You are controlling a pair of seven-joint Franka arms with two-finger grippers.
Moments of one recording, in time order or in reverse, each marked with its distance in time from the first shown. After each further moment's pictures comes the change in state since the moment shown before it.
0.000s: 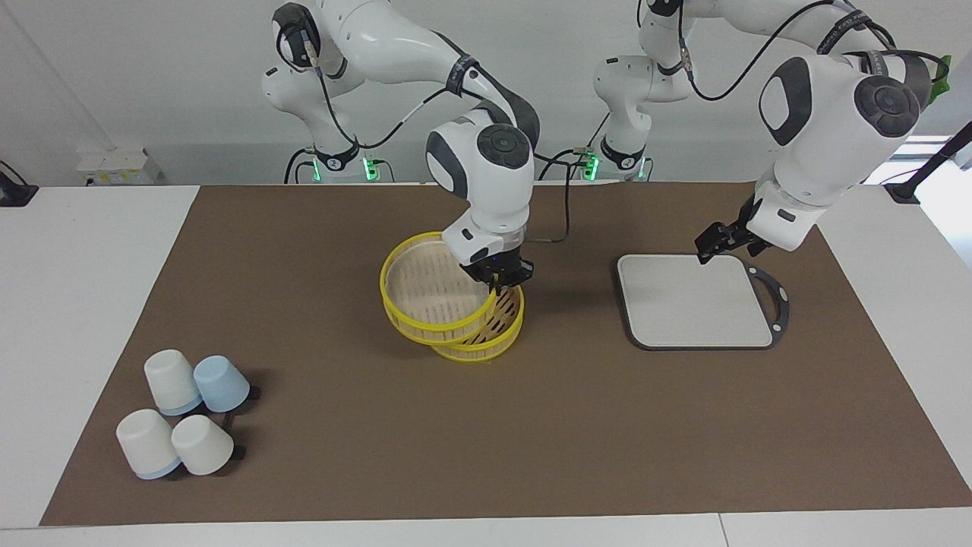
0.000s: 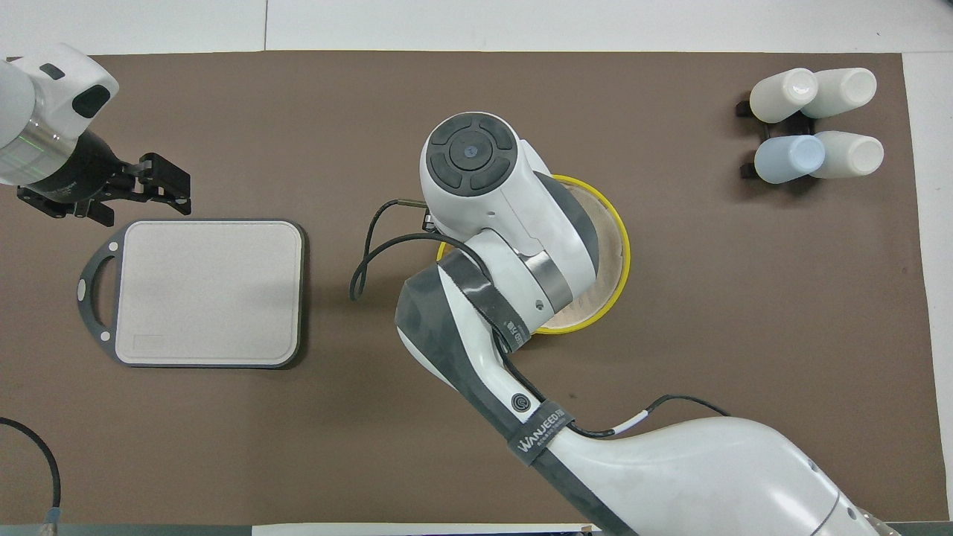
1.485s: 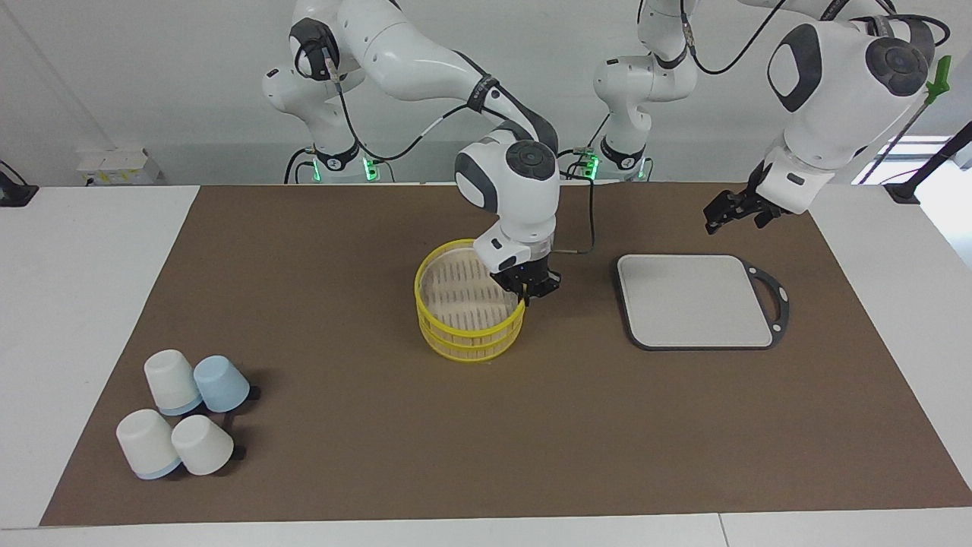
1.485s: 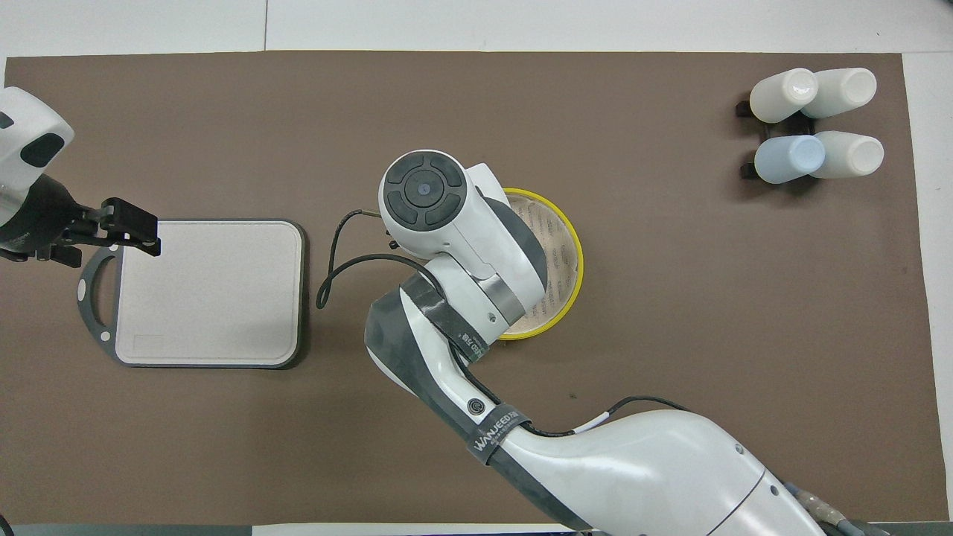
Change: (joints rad) left arm 0.051 -0.180 -0.019 -0.185 0.003 -0.001 0.030; right arm 0.052 0.065 -0.003 0.001 0.004 0.134 0.091
